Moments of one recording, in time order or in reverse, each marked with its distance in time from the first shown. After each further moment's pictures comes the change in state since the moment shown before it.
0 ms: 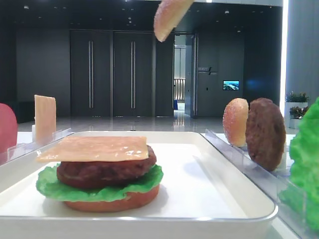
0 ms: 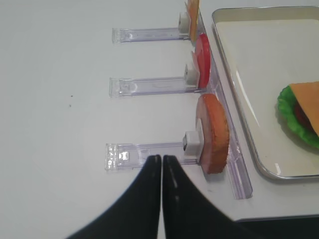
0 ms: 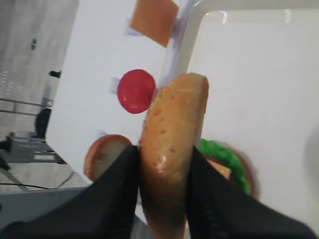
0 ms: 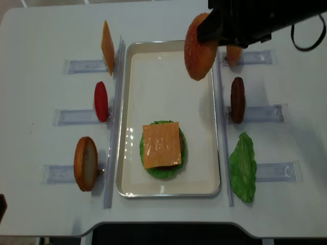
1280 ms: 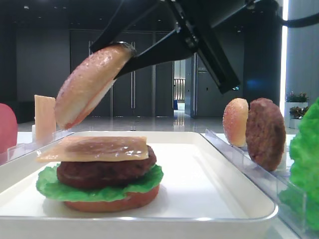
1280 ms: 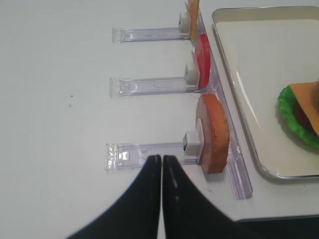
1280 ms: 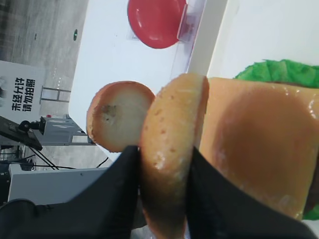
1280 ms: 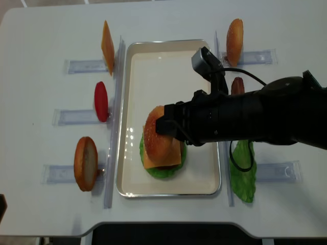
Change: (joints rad) left arm 0.000 0.000 0.000 0.001 0.000 0.000; right arm 0.338 0.096 0.411 0.818 -0.322 -0.656
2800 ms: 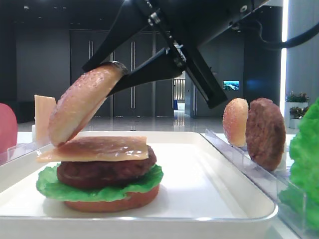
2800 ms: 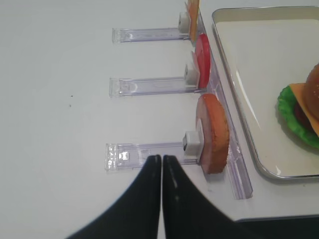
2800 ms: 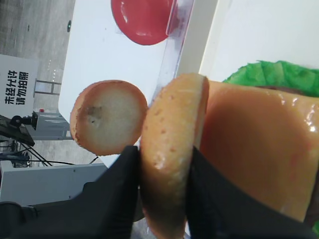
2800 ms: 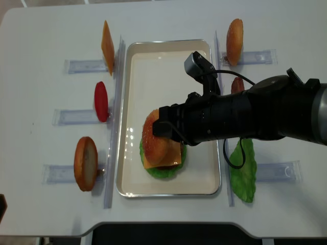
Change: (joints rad) left arm 0.000 0.000 0.000 0.000 0.000 0.000; right arm 0.000 0.078 -0.040 0.002 0.014 -0.024
